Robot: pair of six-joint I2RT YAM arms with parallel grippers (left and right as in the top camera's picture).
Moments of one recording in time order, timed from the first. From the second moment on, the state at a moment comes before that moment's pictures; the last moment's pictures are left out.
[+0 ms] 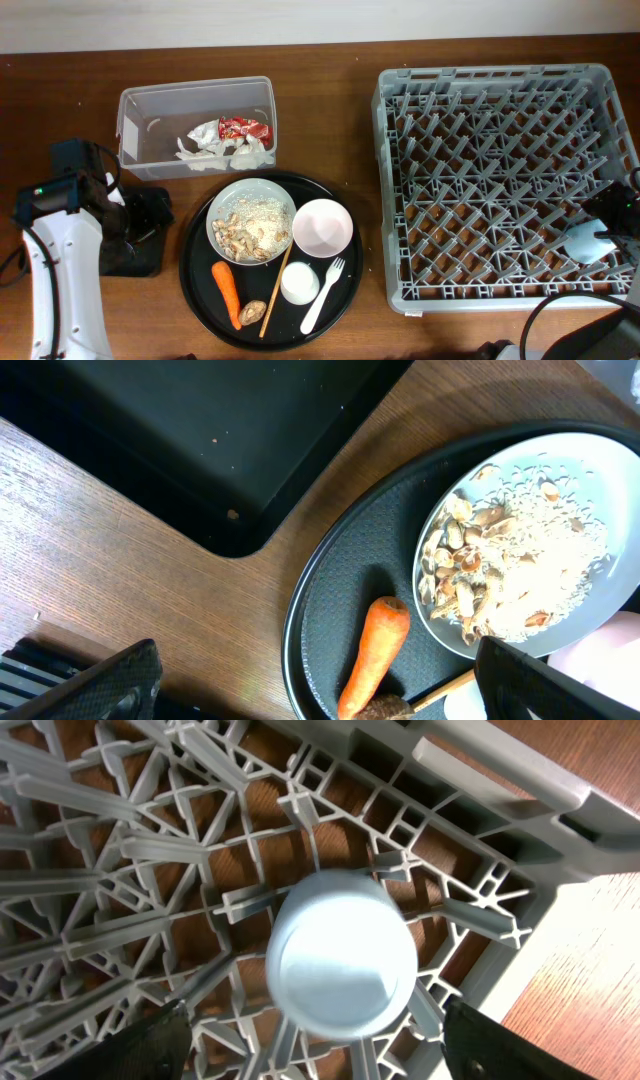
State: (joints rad) left arm 0.31 1.41 1.24 -1.29 0.04 -0.31; right arm -0.75 1.48 1.19 -0.92 0.05 0.29
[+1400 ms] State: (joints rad) left arm 0.31 1.41 1.24 -1.29 0.03 -0.31; right arm 1.01 1.77 1.24 -0.81 -0.06 0.25
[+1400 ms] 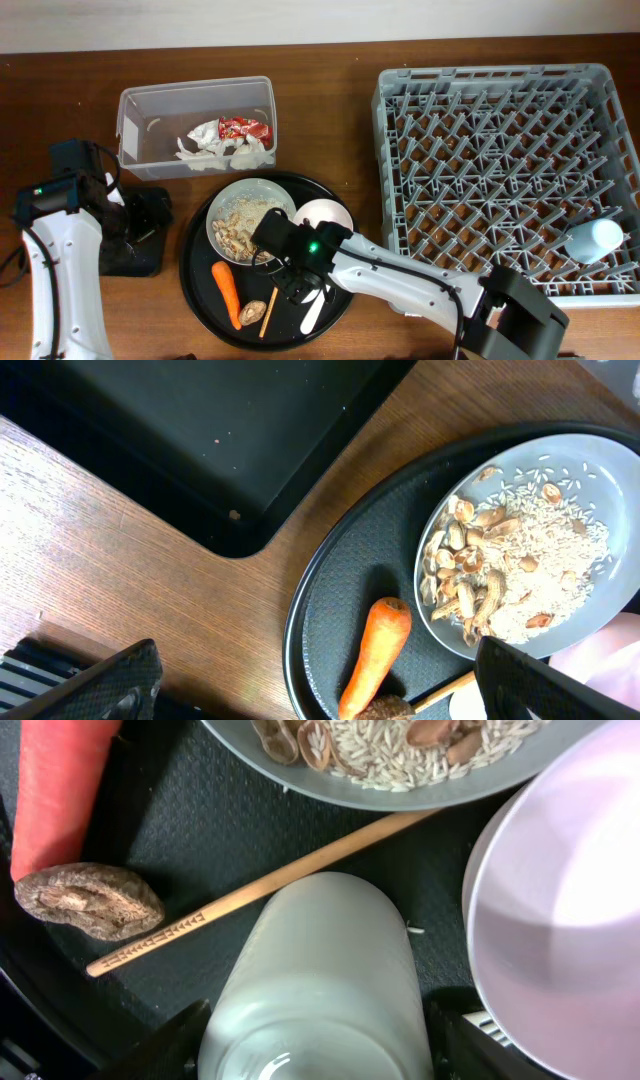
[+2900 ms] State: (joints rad) left arm 0.31 1.41 1.24 -1.30 0.03 -0.31; right arm -0.64 1.82 1.67 -1.03 -0.11 0.13
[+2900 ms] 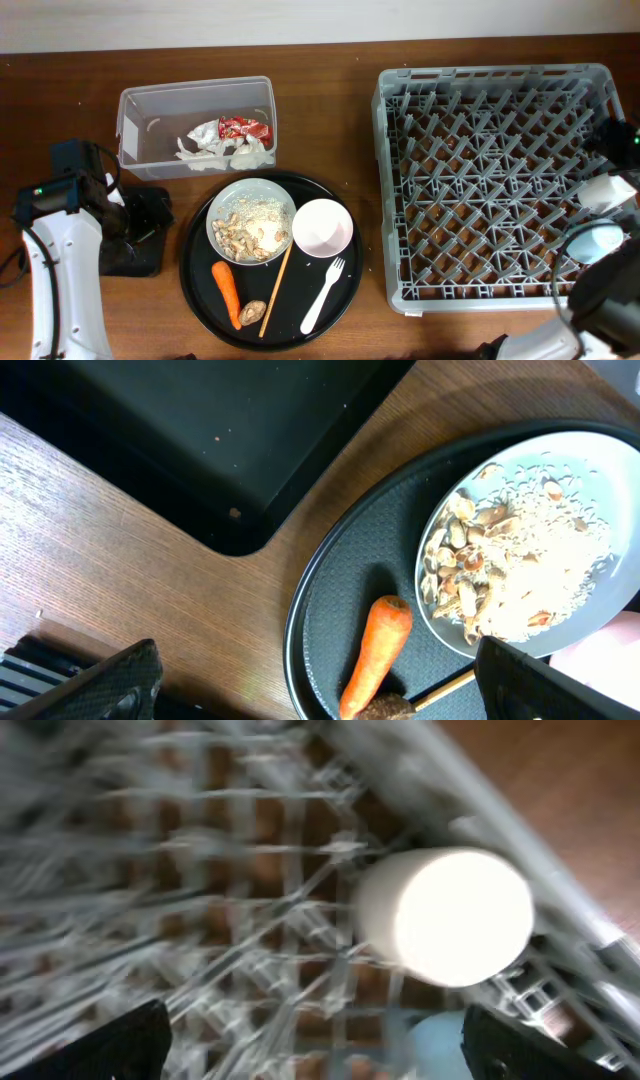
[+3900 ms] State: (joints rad) left arm 0.31 1.41 1.24 -1.29 0.03 -0.31; right arm 0.56 1.94 1.33 -0.90 -0.20 -0.01
